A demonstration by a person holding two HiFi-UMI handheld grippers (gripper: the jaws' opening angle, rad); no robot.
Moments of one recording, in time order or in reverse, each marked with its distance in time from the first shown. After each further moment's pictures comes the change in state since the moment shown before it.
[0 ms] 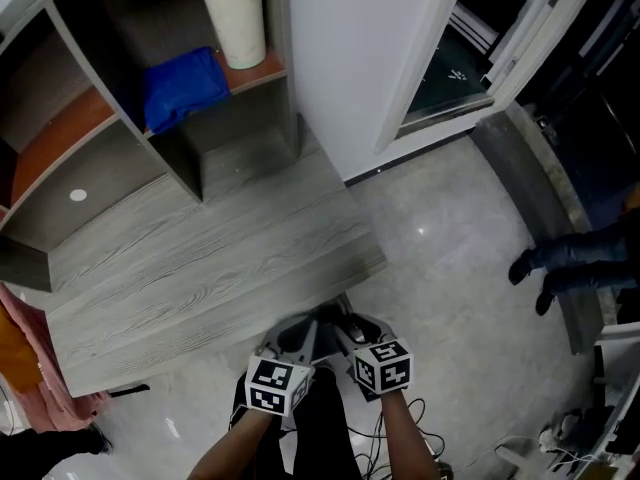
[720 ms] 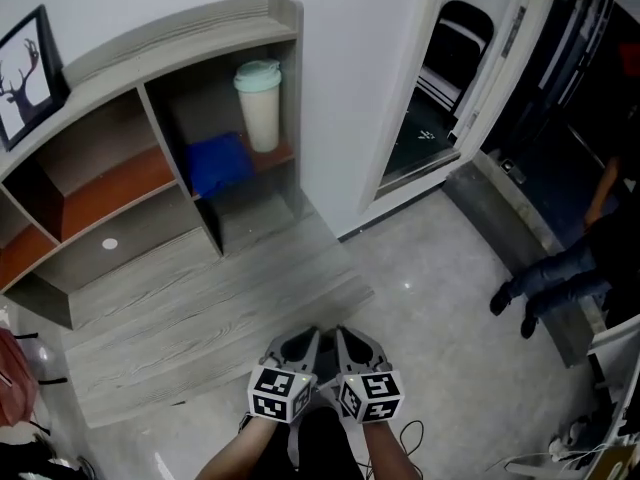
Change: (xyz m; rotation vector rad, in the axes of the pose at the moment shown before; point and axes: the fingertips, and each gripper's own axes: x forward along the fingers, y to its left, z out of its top) left arm -0.075 -0.022 0.108 0.072 -0.166 -0.079; right arm -0.107 0.091 0.135 -0.048 -0.457 -0.201
